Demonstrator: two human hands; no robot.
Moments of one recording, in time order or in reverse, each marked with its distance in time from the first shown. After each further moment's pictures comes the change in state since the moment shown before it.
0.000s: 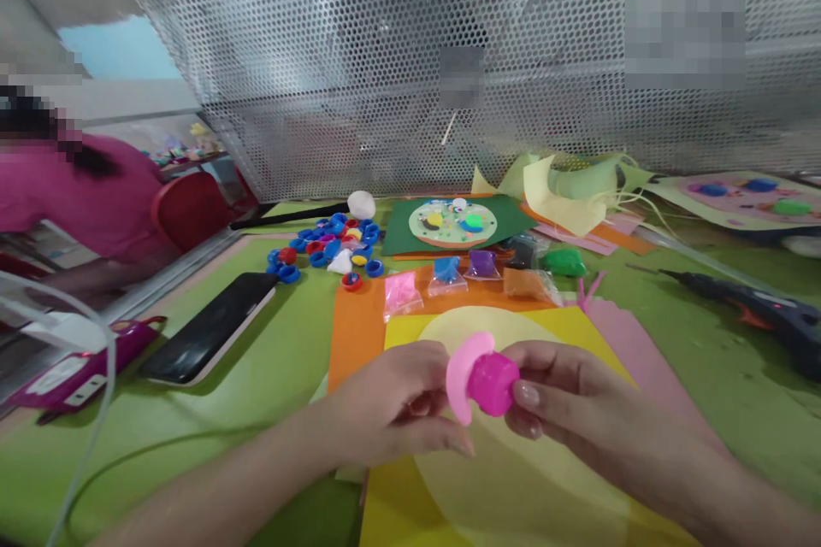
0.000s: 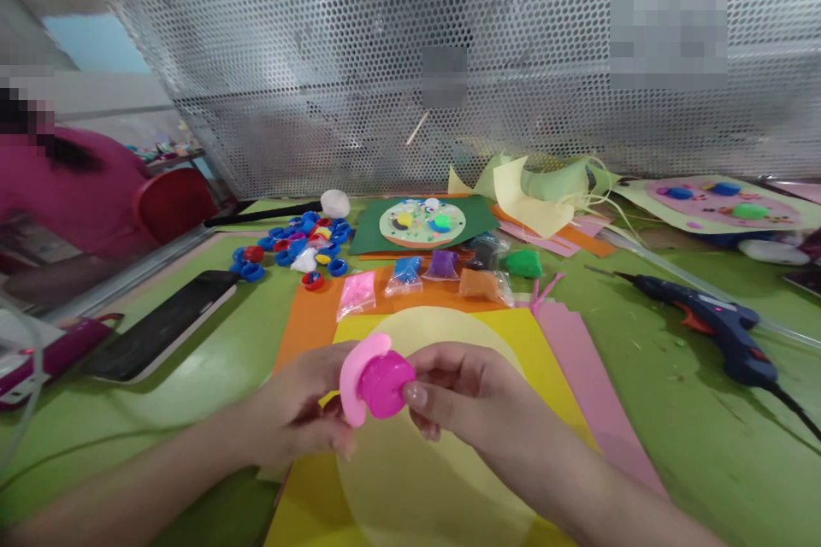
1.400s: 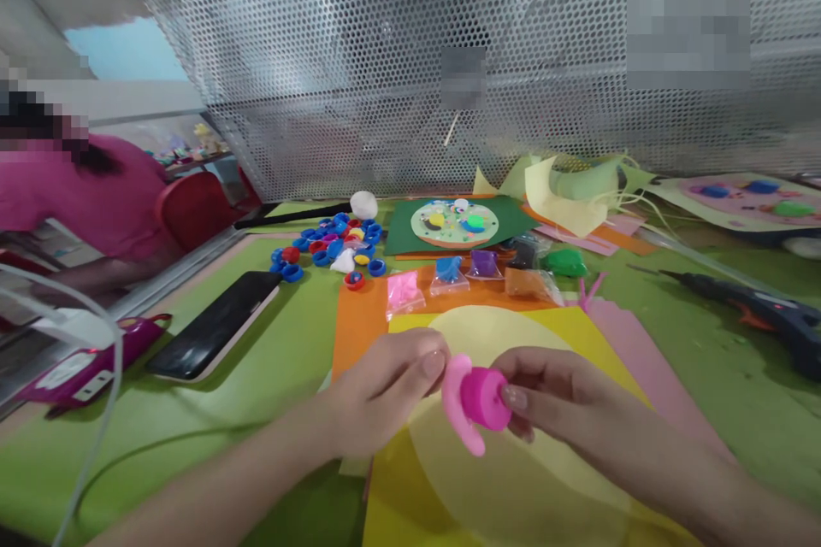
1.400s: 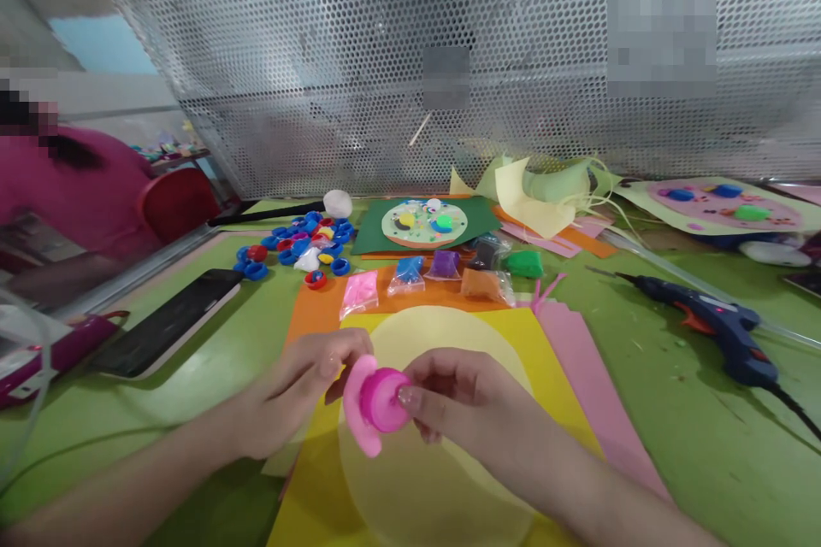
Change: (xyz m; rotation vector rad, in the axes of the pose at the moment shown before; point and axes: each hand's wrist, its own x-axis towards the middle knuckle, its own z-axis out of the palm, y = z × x) left_hand -0.004 0.007 -0.004 -0.225 0.101 -0.255; right_hand -0.001 -0.014 0.011 -0.242 0.024 0.140
